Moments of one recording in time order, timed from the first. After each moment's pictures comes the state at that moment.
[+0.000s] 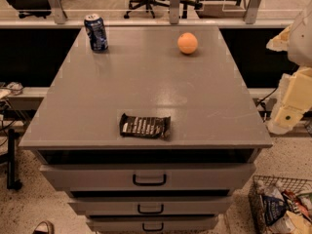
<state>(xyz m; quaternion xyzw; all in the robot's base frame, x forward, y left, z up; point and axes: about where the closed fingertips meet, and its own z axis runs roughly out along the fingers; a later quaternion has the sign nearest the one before) 0.438 -0.216 0.980 -0.60 0.78 -0.04 0.16</state>
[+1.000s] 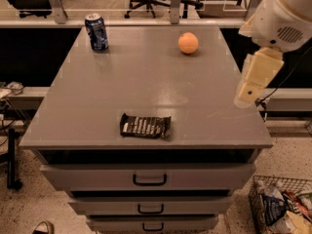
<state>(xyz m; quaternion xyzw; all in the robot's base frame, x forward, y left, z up) 0.496 -0.180 0.980 -0.61 0.77 -0.03 0.19</state>
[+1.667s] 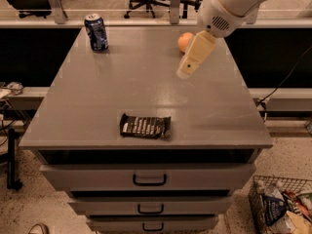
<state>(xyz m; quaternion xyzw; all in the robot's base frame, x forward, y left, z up) 0.603 -0.091 0.969 -0.59 0.75 0.03 0.29</state>
